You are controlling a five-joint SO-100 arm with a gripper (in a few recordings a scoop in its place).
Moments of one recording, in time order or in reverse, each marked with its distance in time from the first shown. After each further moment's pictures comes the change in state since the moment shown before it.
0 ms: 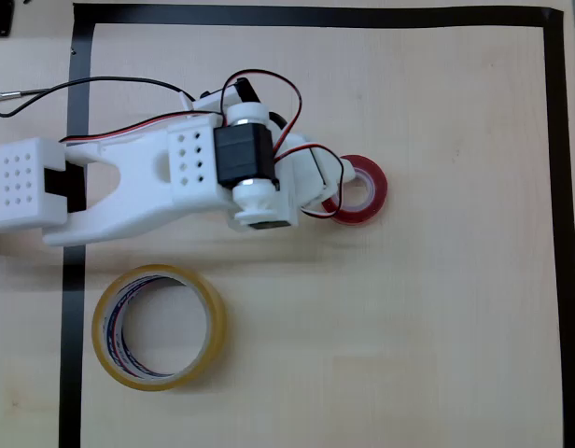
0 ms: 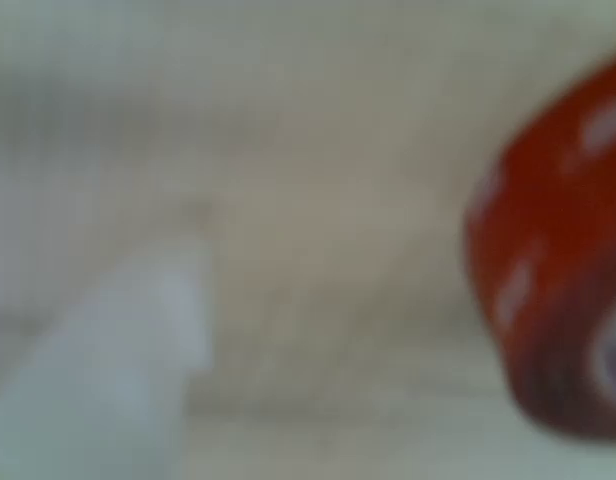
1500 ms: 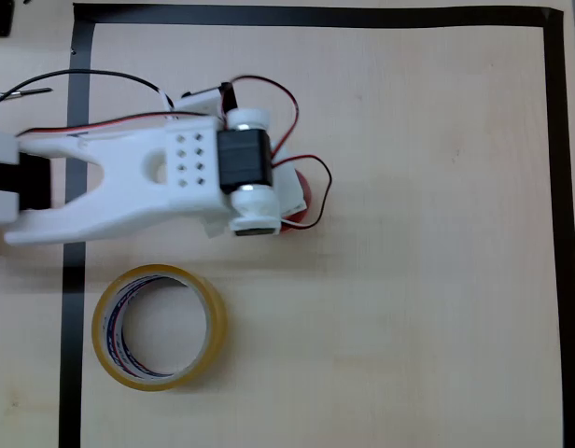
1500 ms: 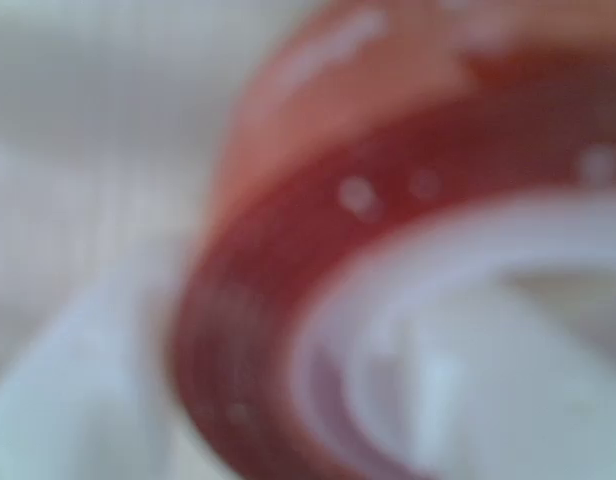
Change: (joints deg) arm 0.8 19.2 30.1 -0.4 1.3
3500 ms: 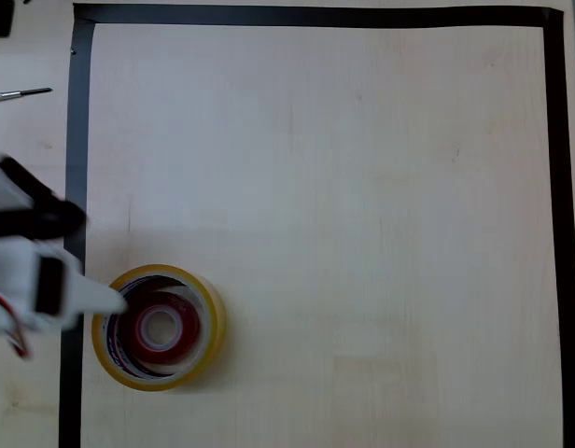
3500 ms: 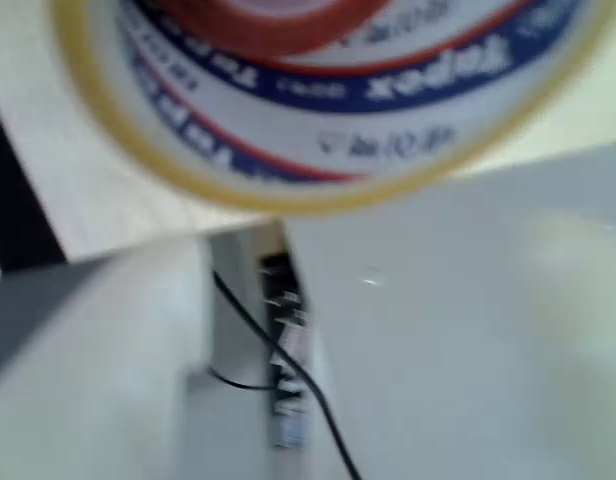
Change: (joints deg) arm 22.7 89.3 82.8 -15.4 -7.4
